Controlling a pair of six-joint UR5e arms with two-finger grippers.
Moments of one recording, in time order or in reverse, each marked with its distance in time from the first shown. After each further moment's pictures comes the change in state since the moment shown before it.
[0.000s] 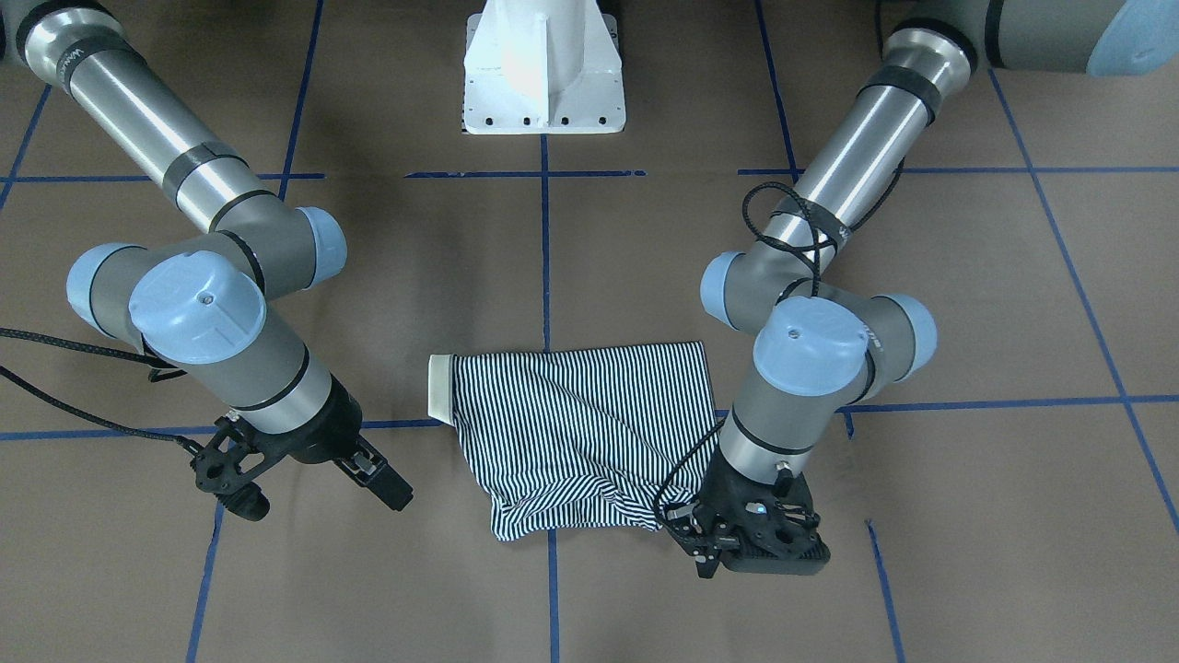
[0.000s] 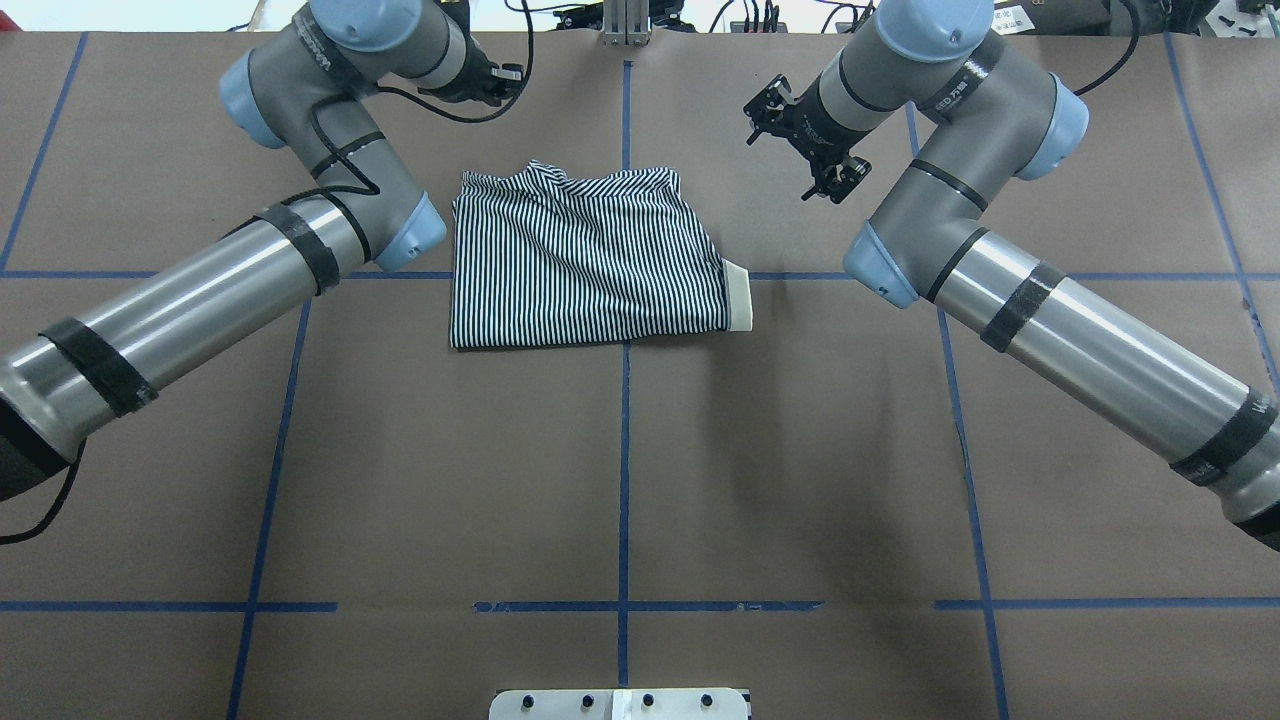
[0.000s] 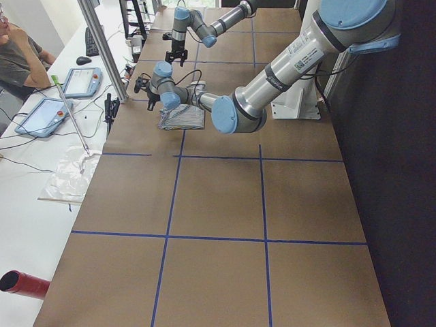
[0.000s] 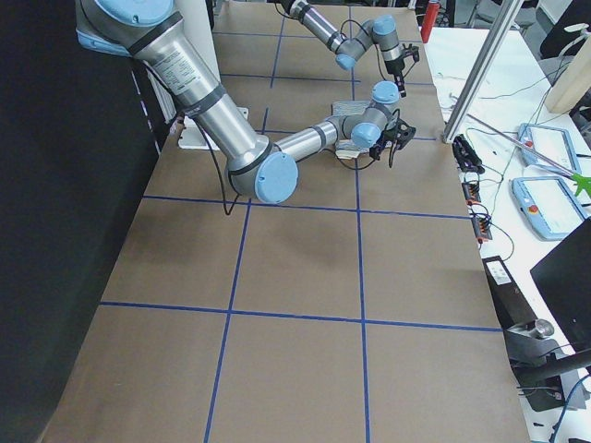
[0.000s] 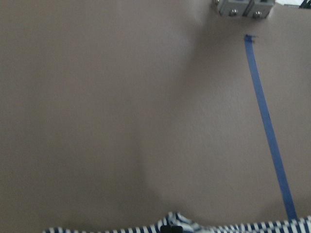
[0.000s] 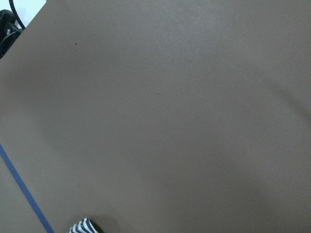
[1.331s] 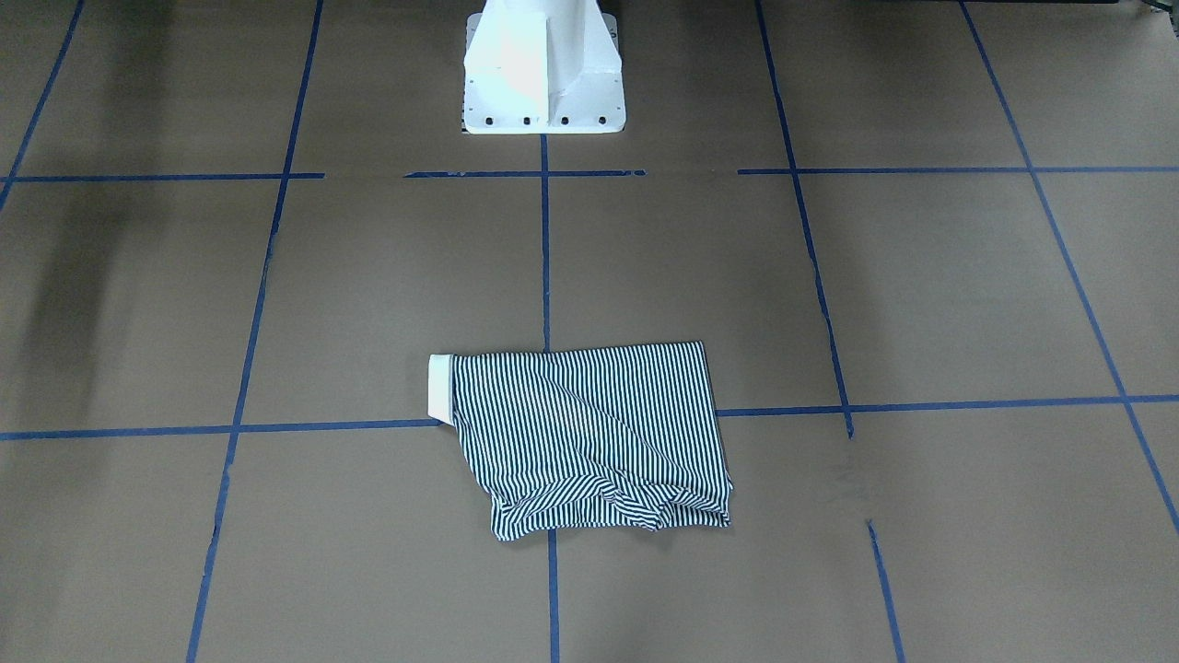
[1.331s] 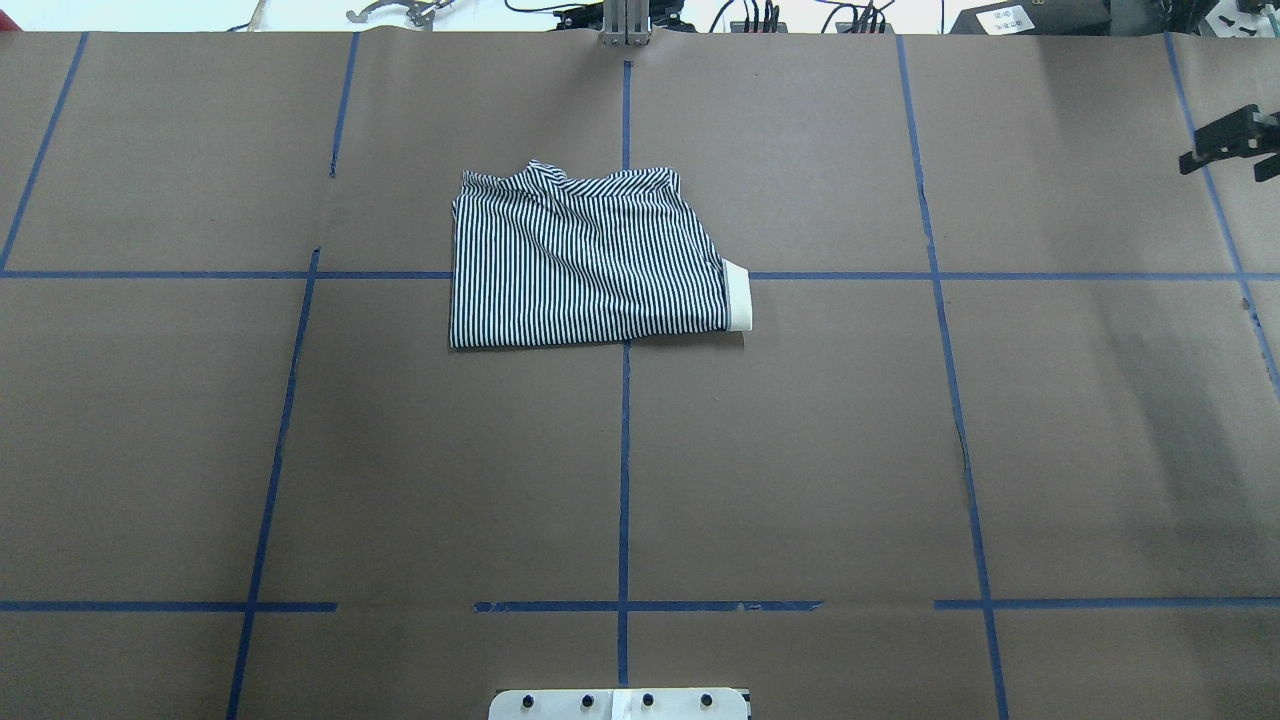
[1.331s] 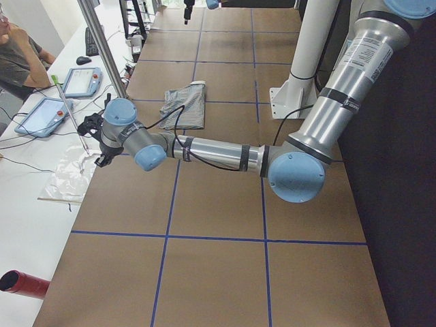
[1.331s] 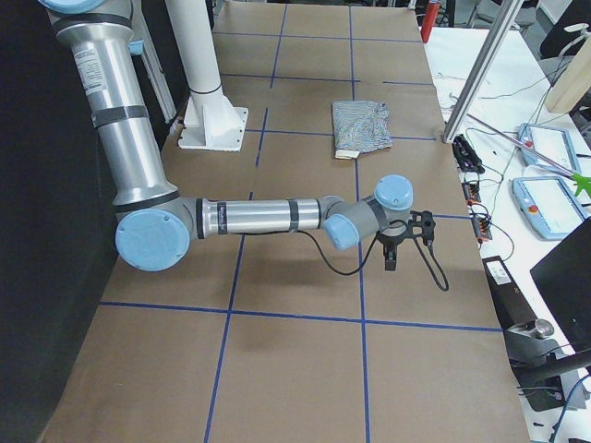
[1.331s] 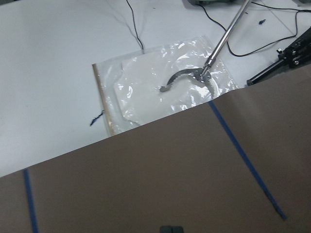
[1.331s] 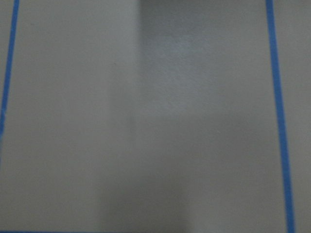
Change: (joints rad) left arm -0.591 0.546 -0.441 0.229 -0.376 0.834; right arm 0.503 -0.549 0.181 -0.071 0.270 -1.297
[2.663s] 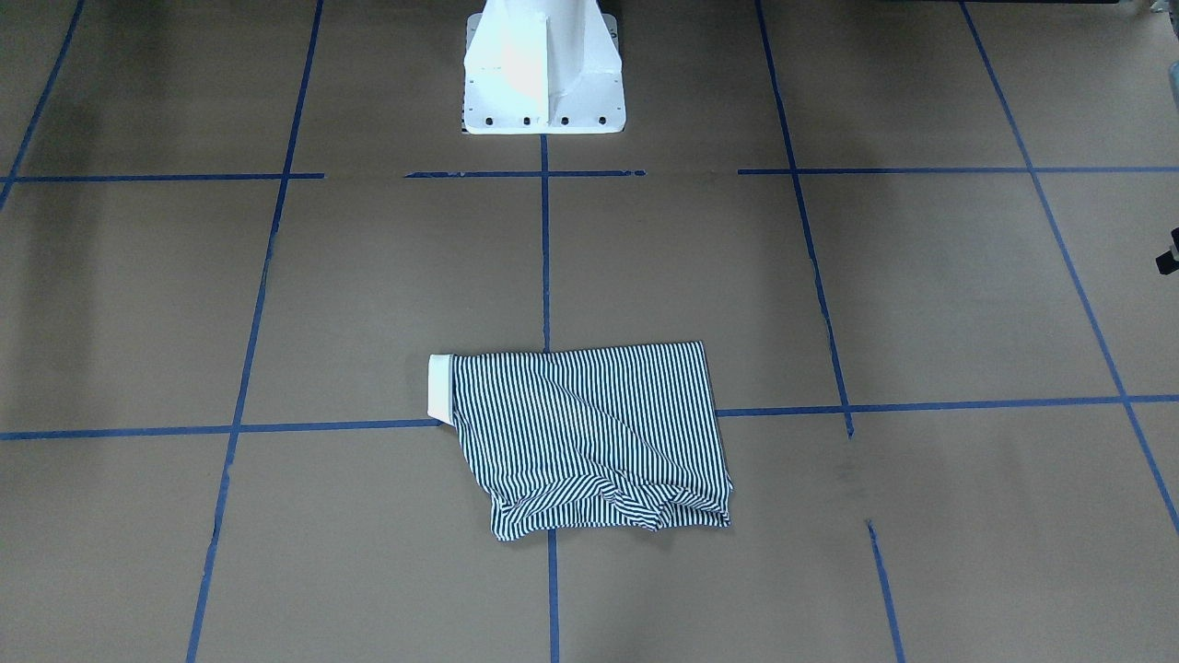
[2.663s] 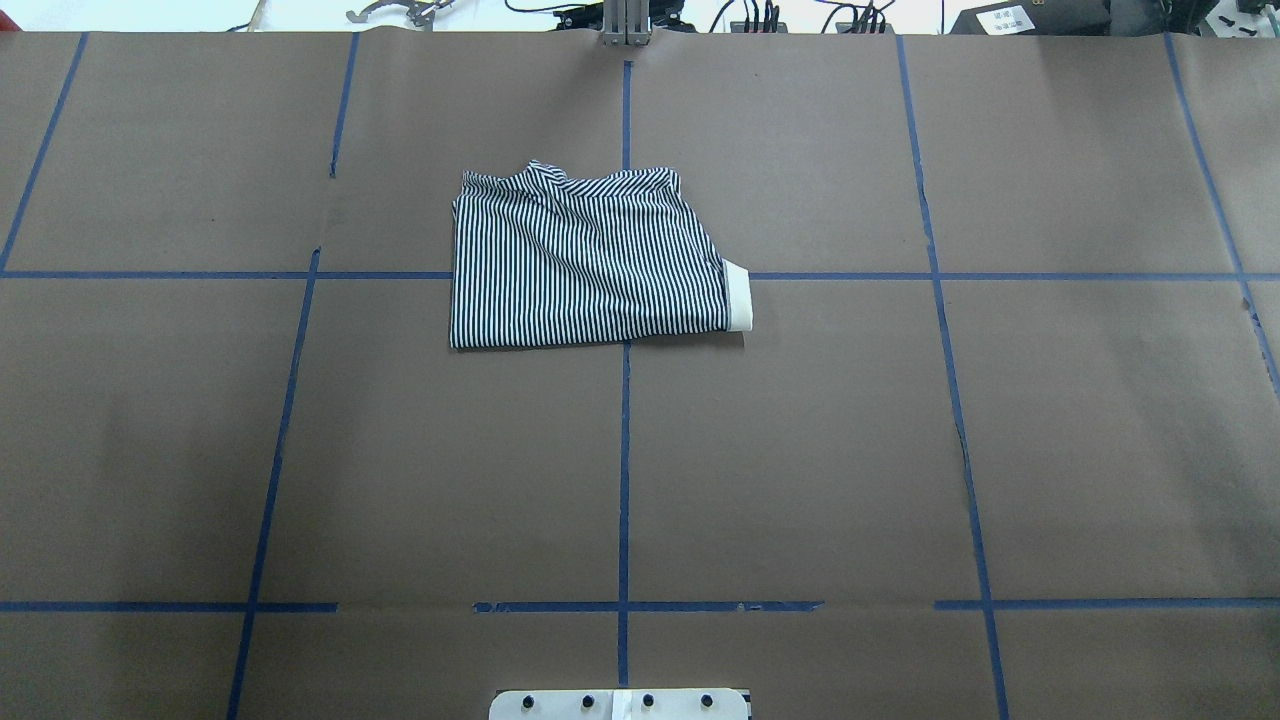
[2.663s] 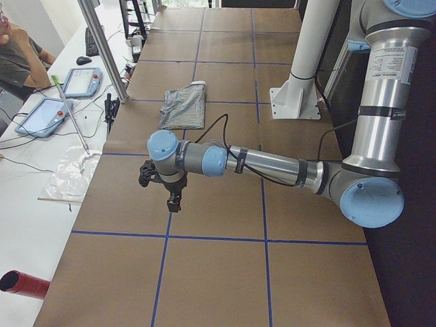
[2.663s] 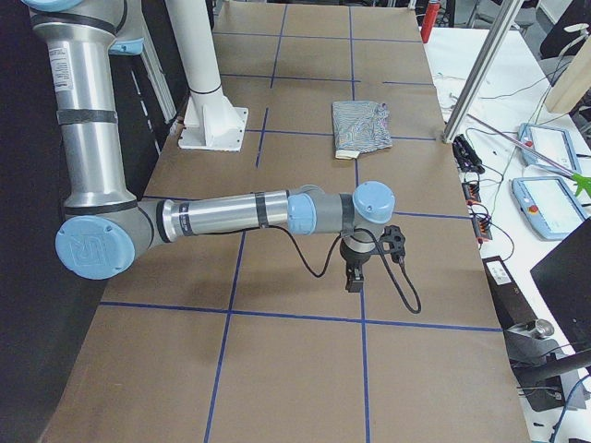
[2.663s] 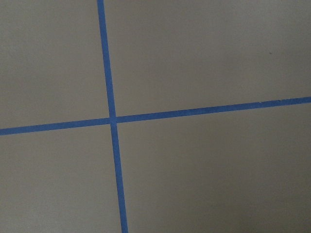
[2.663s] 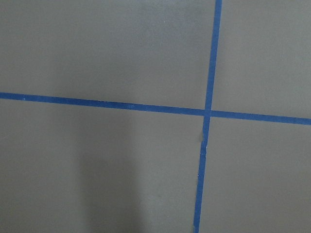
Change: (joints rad) left arm 0.032 0.345 -0.406 0.626 -0.154 0.103; right arm 0.103 -0.144 0.350 -0.615 -0.007 -0.446
